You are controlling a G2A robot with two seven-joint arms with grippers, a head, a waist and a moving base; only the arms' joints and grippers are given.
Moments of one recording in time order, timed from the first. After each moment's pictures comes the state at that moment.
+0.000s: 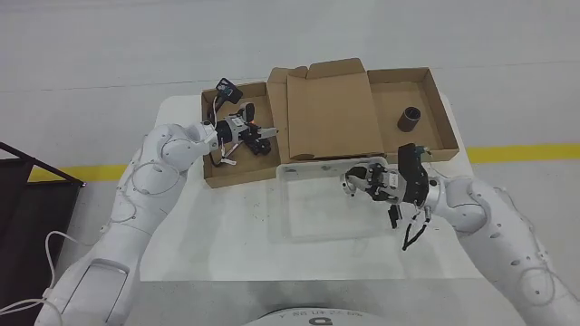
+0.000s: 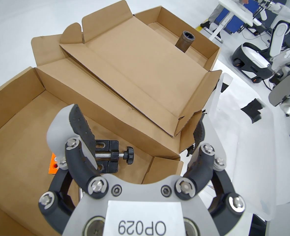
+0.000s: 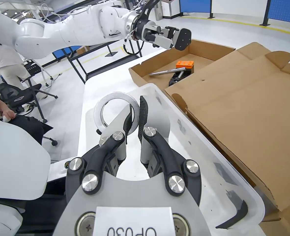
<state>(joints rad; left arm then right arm) 0.95 -1.18 -1.07 -1.11 0.69 -0.71 -0.47 -1.52 -0.90 1.29 -1.62 -0.70 -1.01 0.14</state>
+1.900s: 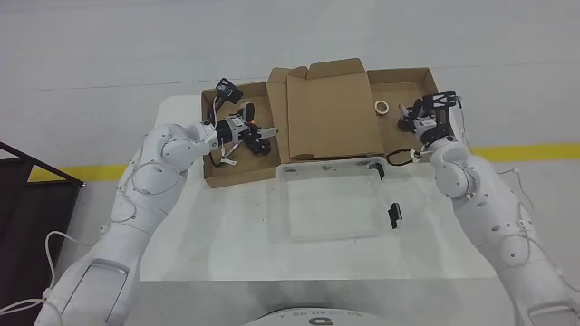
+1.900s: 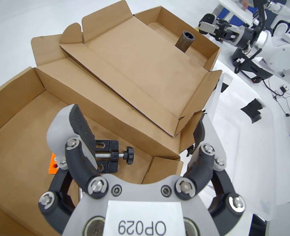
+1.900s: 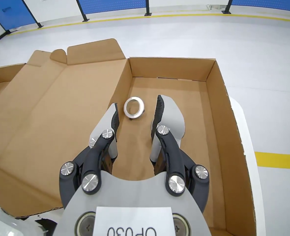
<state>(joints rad) 0.95 -1.18 -1.07 -1.11 0.69 -0.71 -0.47 -1.30 -0.99 1.29 -1.34 -0.83 -0.16 0.04</state>
